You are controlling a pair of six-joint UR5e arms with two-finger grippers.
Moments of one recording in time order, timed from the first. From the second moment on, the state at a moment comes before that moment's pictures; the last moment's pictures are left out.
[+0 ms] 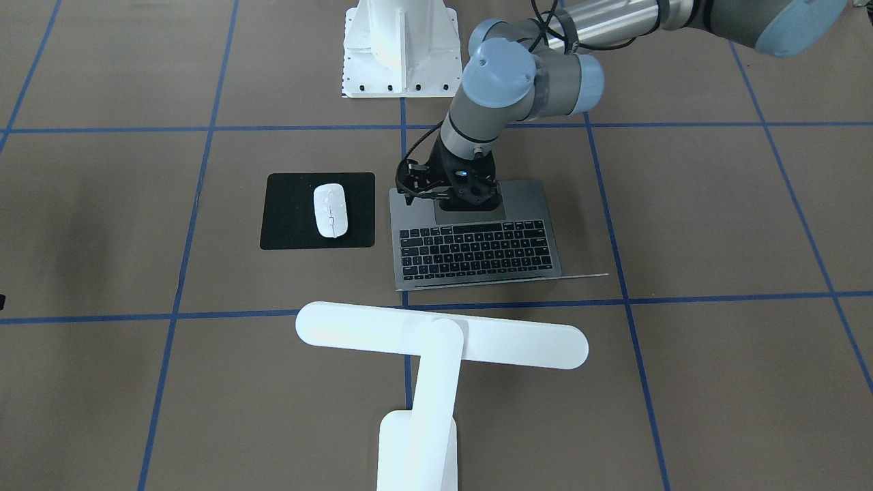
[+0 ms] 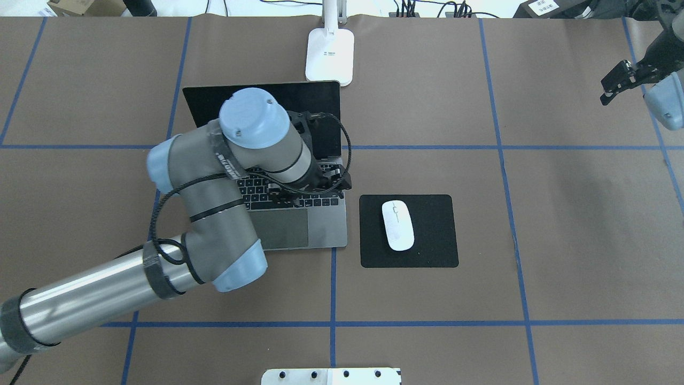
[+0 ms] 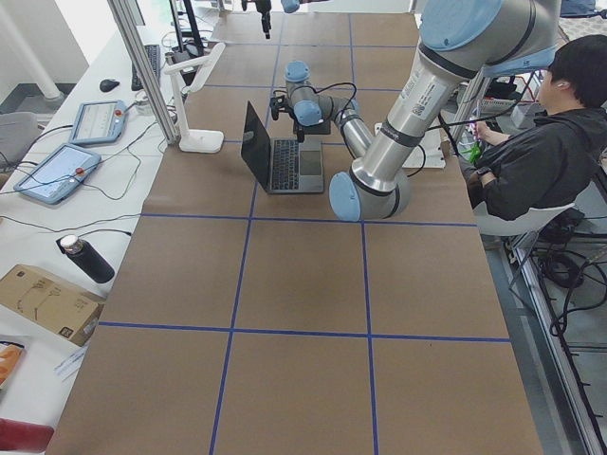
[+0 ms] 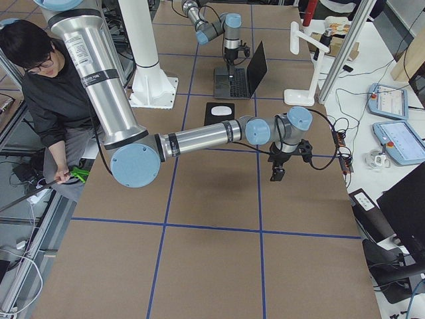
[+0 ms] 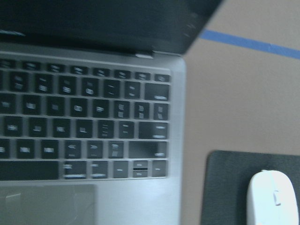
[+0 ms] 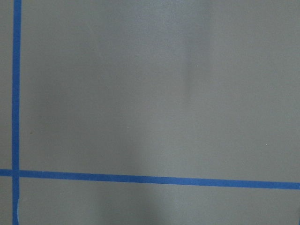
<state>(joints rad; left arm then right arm) -0.59 -2.23 -1.66 -1.78 -2.04 -1.34 1.28 -1.21 1.44 -1.64 2.31 0.29</state>
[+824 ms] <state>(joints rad) -0.97 -1.69 -1.91 -1.74 -2.15 -0.79 1.29 -1.24 1.47 -1.63 2.29 0.29</state>
